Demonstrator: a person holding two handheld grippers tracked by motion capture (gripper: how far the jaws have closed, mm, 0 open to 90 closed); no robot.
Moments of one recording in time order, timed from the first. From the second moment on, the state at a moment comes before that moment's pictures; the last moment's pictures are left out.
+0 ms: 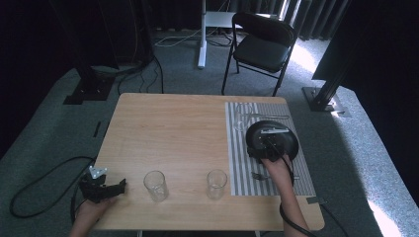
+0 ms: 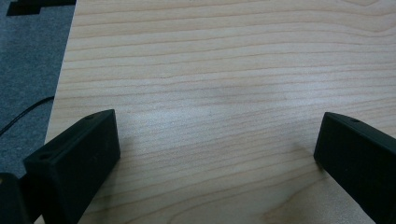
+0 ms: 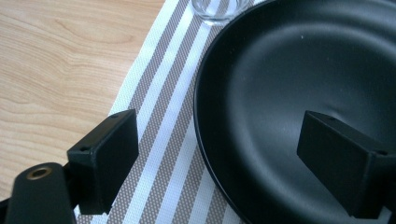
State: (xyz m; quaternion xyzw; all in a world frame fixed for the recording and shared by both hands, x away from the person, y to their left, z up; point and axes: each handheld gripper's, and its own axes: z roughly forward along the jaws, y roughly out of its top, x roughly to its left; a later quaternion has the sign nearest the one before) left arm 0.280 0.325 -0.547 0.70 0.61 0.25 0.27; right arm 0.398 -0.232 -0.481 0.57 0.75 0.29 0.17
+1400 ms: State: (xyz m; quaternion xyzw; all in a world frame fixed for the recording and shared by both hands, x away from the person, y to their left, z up) left arm 0.280 0.325 -0.546 0.70 0.62 0.25 0.27; right arm 0.307 -0.295 -0.514 0.61 0.71 0.30 0.20
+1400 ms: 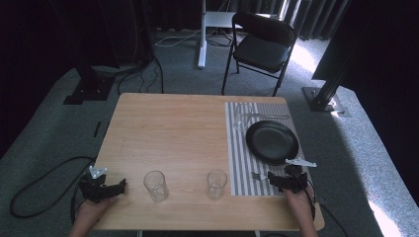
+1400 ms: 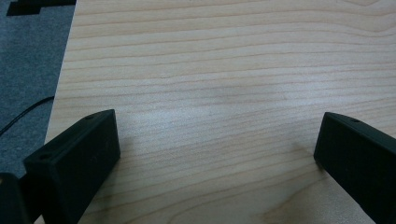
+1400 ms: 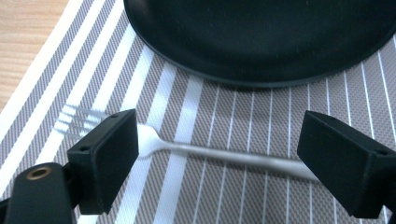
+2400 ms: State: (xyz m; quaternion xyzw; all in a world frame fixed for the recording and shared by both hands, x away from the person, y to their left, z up) left arm 0.280 0.325 -0.547 0.70 0.62 0.25 0.27; right arm 0.264 -0.324 -0.544 0.64 0.68 0.27 0.24
